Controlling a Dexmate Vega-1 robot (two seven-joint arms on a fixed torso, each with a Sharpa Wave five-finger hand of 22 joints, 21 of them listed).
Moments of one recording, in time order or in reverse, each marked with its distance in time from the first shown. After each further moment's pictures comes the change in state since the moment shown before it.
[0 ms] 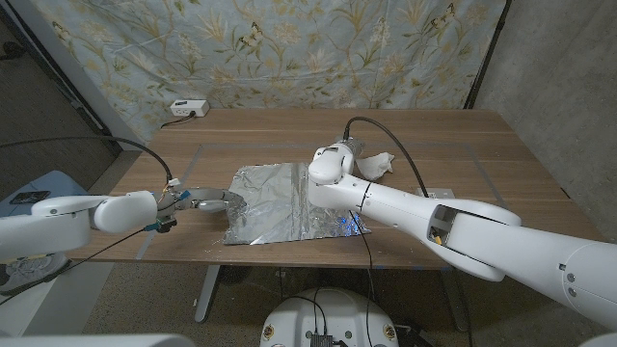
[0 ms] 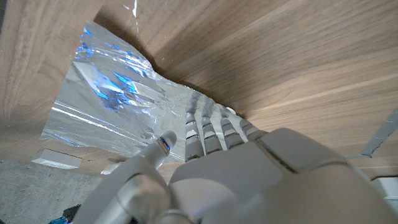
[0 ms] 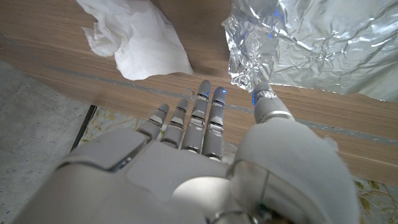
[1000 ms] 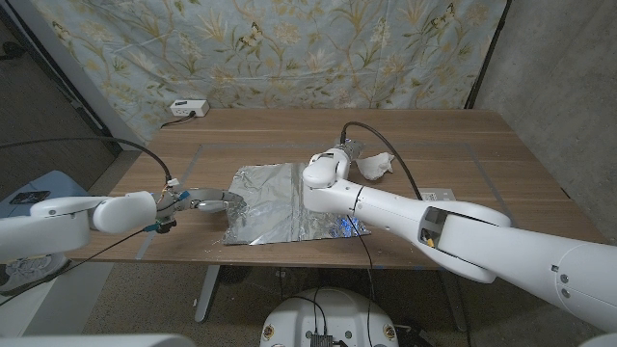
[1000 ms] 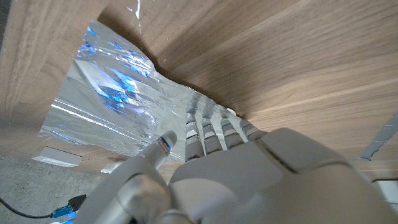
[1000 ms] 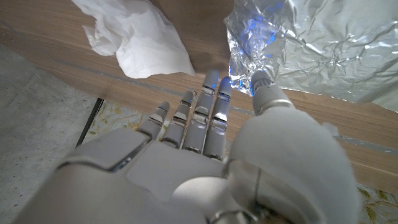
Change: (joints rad) left arm 0.054 0.000 -0.056 0.004 -0.015 -0.012 -0.007; left_hand 0.000 0.000 0.000 -0.008 -0.008 0.002 0.002 -0.005 0.000 -0.012 0.002 -0.007 0.000 -0.005 0.001 0.000 0.000 -0.003 -0.003 0.007 0.000; right arm 0.001 0.058 -0.018 0.108 0.048 0.001 -0.126; right_hand 0.139 -0.034 -0.008 0.002 0.023 0.185 -0.029 0.025 0.004 0.178 -0.044 0.132 0.055 0.137 -0.037 0.006 0.007 0.031 0.002 0.000 0.000
